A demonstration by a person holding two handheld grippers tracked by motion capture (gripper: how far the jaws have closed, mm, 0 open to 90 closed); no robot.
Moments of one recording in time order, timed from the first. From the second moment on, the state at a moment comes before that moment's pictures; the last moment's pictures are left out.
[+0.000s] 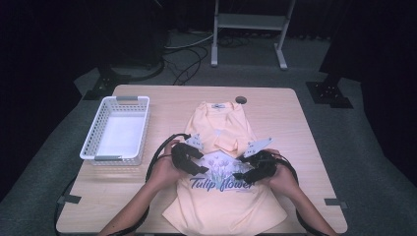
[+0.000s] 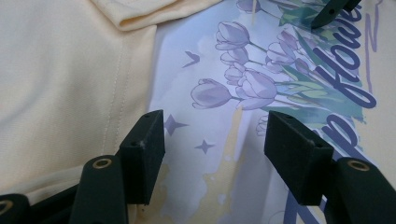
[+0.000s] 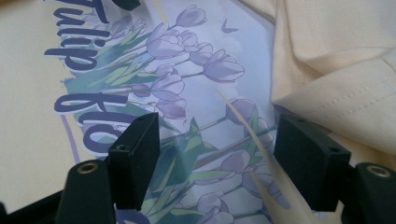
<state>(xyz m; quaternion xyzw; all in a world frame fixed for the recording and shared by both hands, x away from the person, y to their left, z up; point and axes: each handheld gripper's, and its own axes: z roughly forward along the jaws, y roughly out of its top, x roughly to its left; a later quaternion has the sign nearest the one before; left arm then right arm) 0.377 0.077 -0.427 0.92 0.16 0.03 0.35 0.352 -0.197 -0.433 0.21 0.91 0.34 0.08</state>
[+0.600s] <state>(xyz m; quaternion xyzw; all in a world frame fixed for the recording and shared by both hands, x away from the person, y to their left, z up) 0.333 0.082 -0.429 0.92 0.17 0.04 0.35 0.315 -0.197 -0.437 0.19 0.91 0.36 0.07</state>
